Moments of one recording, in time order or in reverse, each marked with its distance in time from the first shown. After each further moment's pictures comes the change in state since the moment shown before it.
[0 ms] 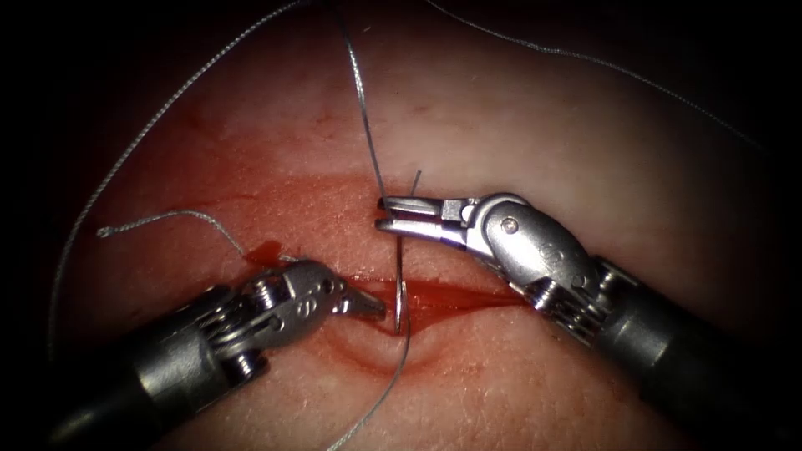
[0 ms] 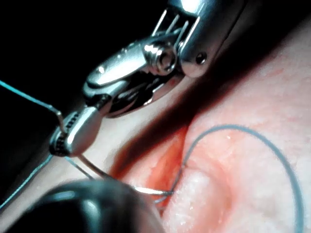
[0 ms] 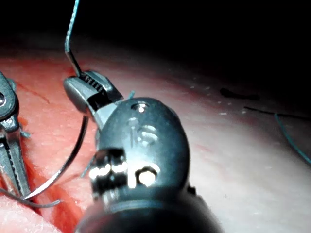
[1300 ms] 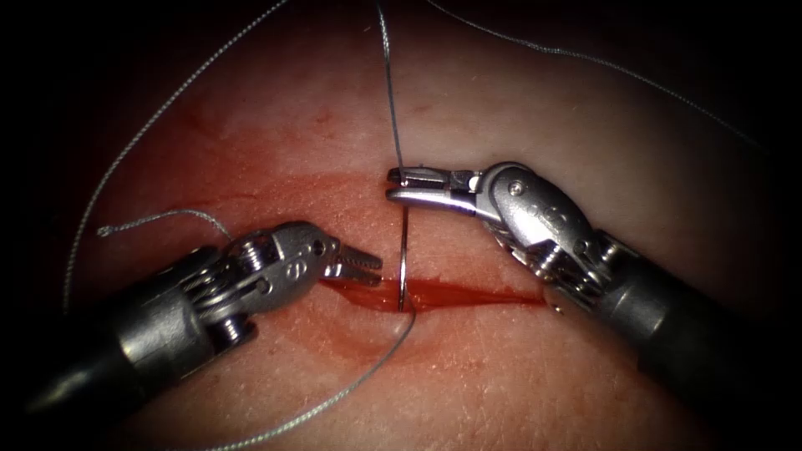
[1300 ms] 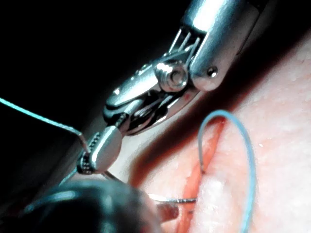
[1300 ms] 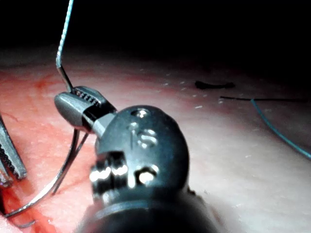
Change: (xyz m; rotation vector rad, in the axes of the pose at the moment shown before) right arm -0.001 0.004 -0.001 -0.009 0.036 0.126; left arm -0.001 0.002 -0.003 -0.085 0.004 0.035
